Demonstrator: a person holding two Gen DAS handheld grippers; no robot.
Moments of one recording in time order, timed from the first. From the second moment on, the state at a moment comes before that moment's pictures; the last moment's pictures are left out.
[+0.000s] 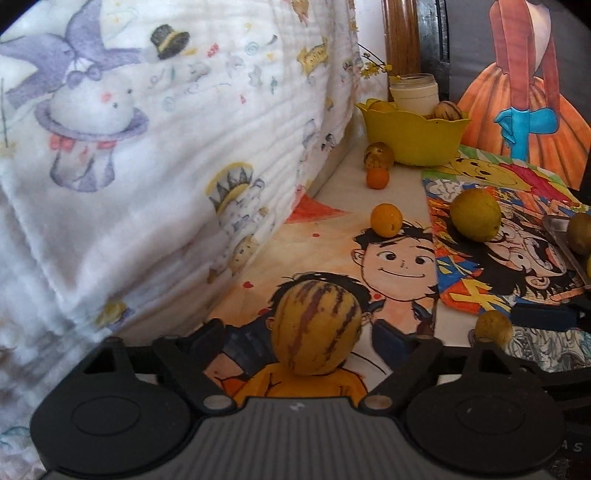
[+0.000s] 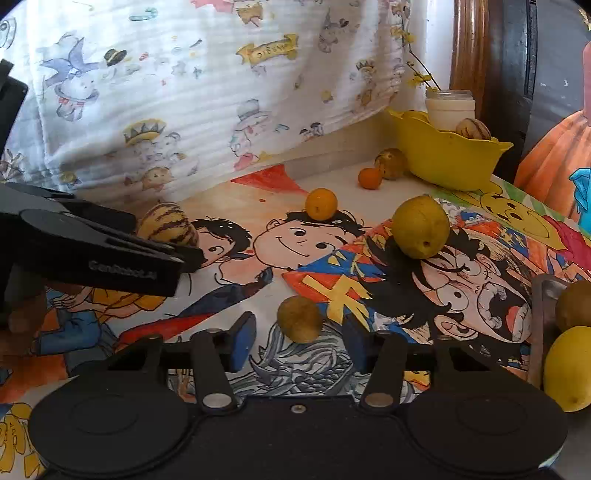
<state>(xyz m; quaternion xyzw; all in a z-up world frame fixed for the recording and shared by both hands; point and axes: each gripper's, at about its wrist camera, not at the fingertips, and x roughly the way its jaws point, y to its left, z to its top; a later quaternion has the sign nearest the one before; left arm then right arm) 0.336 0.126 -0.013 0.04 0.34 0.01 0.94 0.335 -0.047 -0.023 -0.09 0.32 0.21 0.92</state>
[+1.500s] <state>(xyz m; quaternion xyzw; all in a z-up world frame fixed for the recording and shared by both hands) 0.287 0.057 0.007 0.04 0.35 -0.04 0.94 0.274 -0.130 0.019 0.01 0.30 0.19 0.93</state>
